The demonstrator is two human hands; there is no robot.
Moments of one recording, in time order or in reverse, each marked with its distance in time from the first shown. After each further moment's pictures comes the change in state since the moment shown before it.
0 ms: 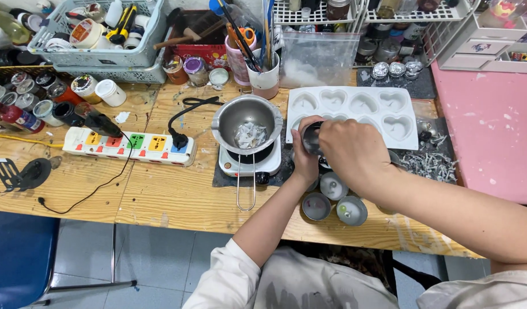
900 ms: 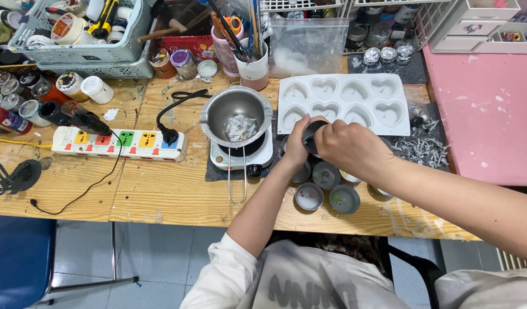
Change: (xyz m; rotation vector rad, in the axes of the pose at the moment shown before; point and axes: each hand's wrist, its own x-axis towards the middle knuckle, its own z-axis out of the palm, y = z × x) left_hand 0.018 -0.020 -0.024 -0.097 -0.125 -0.484; right_hand -0.022 0.022 0.028 -0.176 0.141 -0.381
